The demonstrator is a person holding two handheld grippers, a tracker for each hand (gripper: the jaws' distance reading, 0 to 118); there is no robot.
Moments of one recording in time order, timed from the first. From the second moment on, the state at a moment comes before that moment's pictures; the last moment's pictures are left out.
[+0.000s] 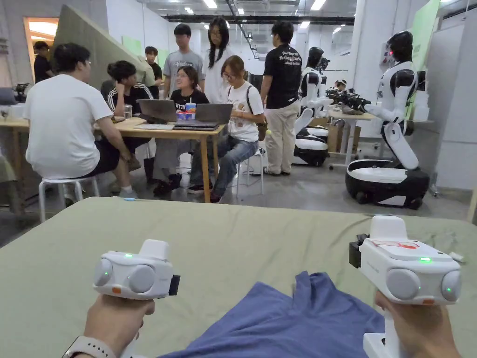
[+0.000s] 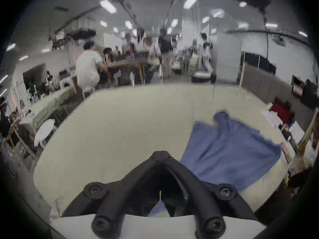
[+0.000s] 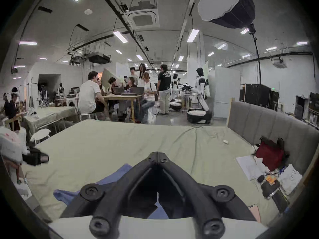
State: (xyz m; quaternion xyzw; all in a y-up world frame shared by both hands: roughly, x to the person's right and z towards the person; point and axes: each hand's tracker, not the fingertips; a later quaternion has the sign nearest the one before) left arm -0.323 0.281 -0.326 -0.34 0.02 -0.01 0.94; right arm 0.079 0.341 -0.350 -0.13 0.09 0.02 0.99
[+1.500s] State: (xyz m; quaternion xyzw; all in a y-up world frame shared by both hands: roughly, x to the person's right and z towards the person) left arm -0.358 0.175 -0.304 -0.43 -0.03 0.05 0.90; right arm 0.119 0.154 -0.630 -0.42 0.08 0.08 0.90
